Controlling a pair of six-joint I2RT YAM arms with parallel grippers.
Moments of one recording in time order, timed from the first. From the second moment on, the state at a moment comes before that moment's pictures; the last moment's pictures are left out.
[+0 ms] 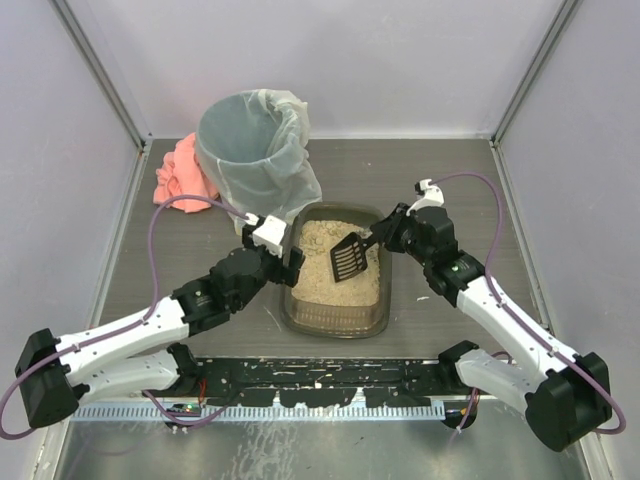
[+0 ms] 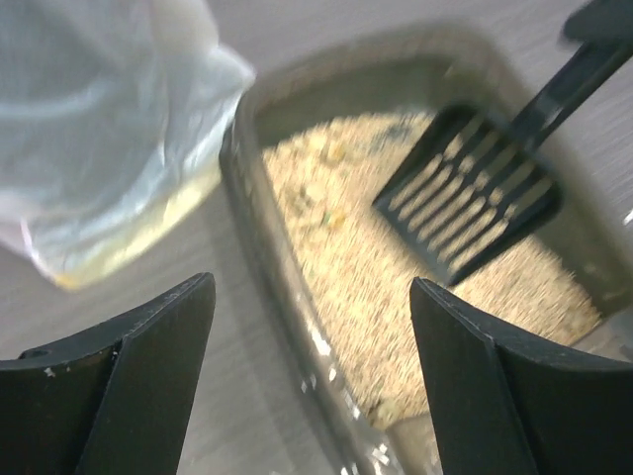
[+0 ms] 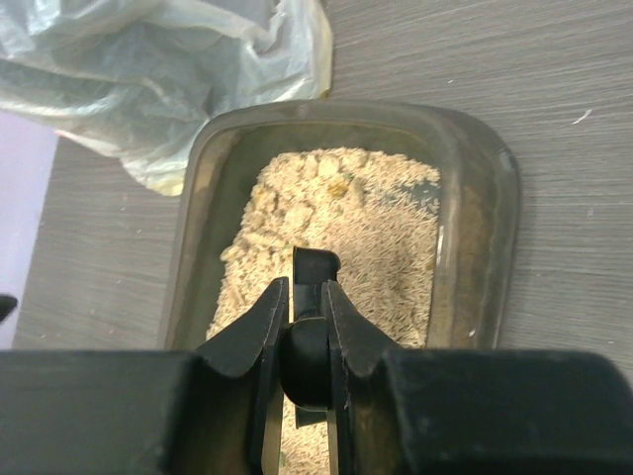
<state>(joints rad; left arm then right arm) -0.98 0.98 0.68 0.06 -0.43 -0.13 0.45 0.98 0.70 -0.10 0.00 0.62</state>
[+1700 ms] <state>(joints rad) -1.11 1.19 0.59 -0.02 -0.34 -0.54 0.47 1.25 0.90 -0.14 0.34 0.49</state>
